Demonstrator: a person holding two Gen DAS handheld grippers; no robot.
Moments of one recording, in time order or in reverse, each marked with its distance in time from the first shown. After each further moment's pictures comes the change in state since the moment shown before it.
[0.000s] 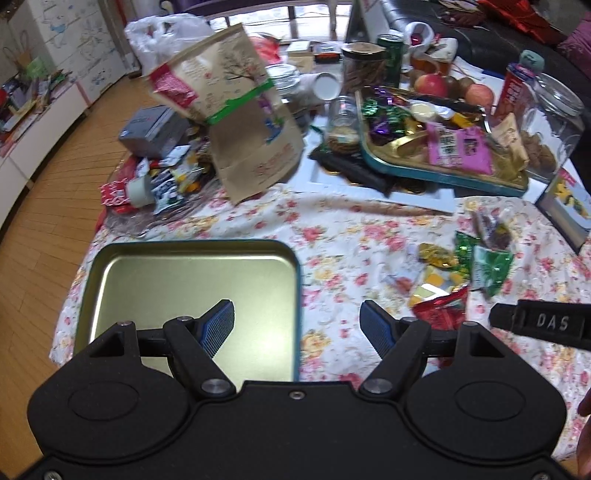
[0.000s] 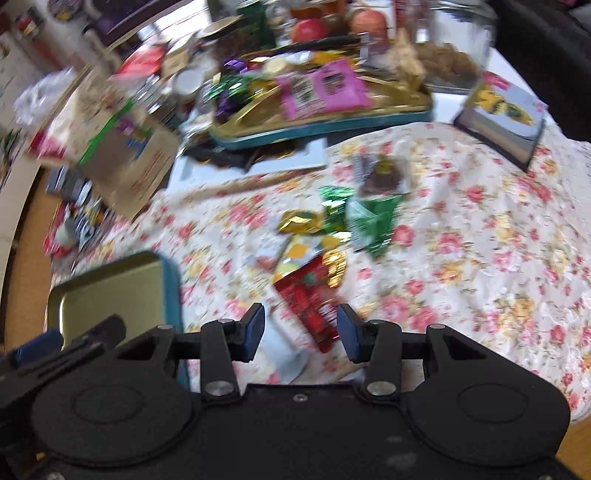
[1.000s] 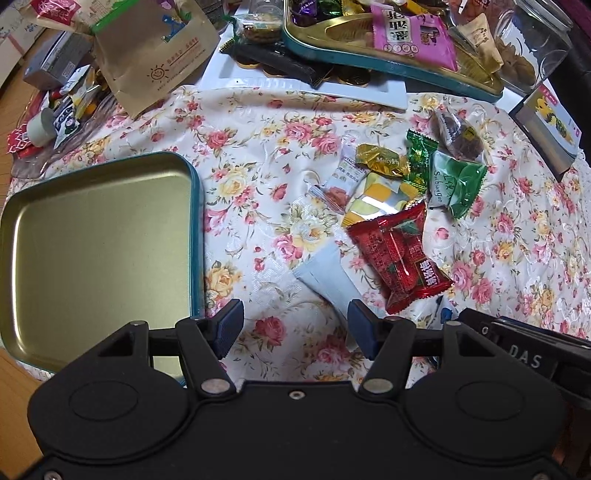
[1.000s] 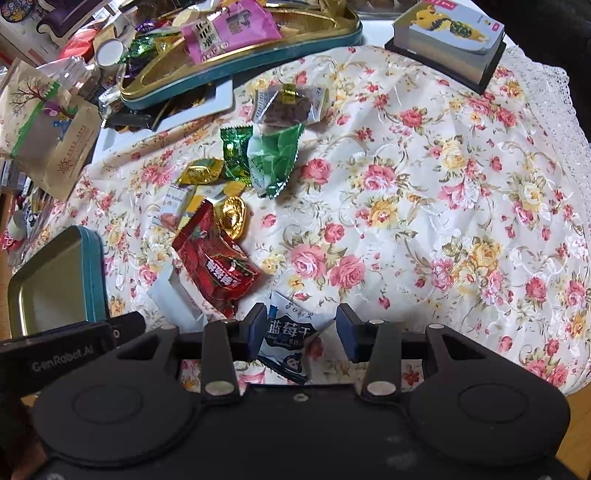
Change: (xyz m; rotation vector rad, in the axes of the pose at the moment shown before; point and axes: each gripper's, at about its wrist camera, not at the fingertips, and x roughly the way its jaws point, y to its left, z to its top) left arm 0.065 -0.046 -0.014 0.055 0.307 -0.133; right arm 0.051 -0.059 -0.023 0.052 0.167 -0.056
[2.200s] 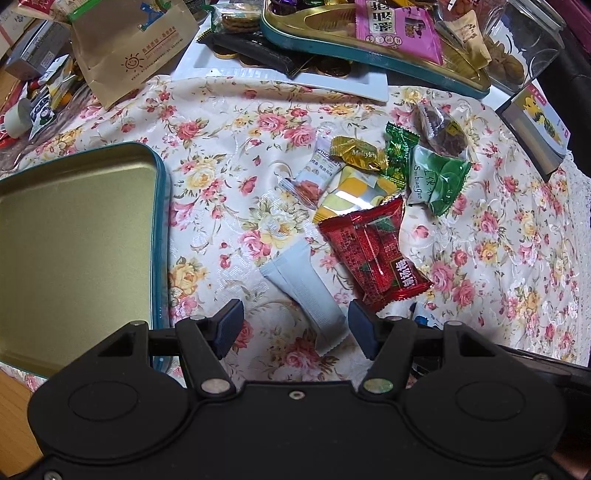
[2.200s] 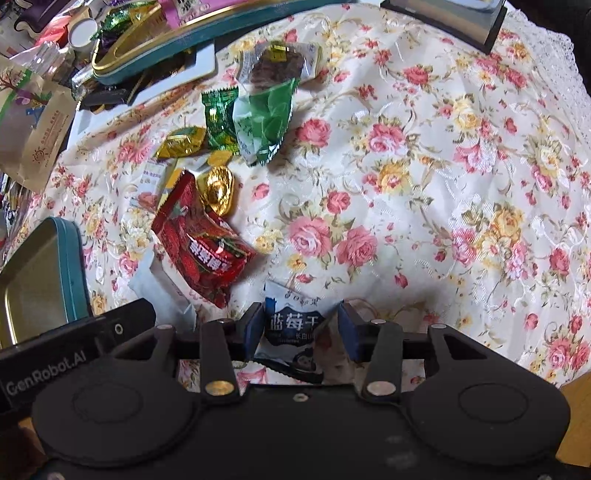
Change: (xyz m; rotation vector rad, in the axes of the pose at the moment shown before) left arm 0.013 -0.011 -0.002 -0.013 0.010 -0.063; right arm 0.032 0.003 -0.003 0.053 0.081 -0.020
